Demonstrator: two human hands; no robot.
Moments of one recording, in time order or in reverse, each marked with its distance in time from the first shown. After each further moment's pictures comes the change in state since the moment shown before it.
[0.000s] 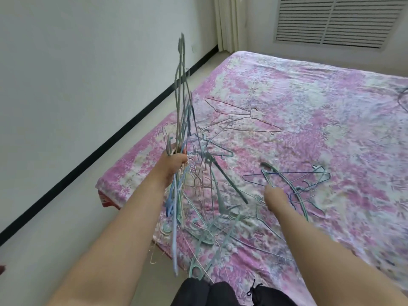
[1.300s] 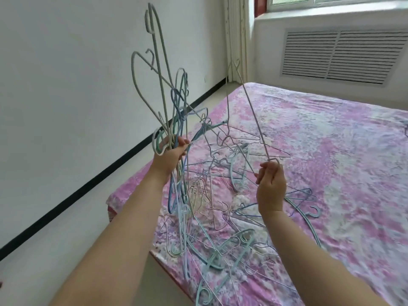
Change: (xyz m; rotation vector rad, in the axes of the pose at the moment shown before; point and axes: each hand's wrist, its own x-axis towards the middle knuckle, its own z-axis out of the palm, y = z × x) left_hand -0.021 0.065 -0.057 -0.158 0.075 0.302; right_hand -0.074 -0.106 -0.037 1.177 0.687 -0.601
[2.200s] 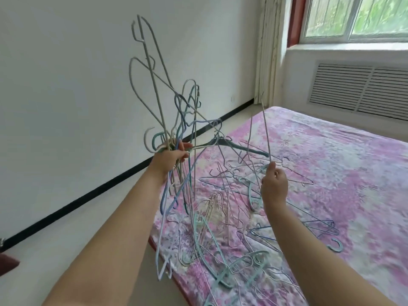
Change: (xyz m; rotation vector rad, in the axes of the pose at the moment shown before) left_hand -0.031 0.036 -0.085 0.027 0.082 -0.018; right_hand 0.002 -0.043 0.053 -0.149 -0.155 0.205
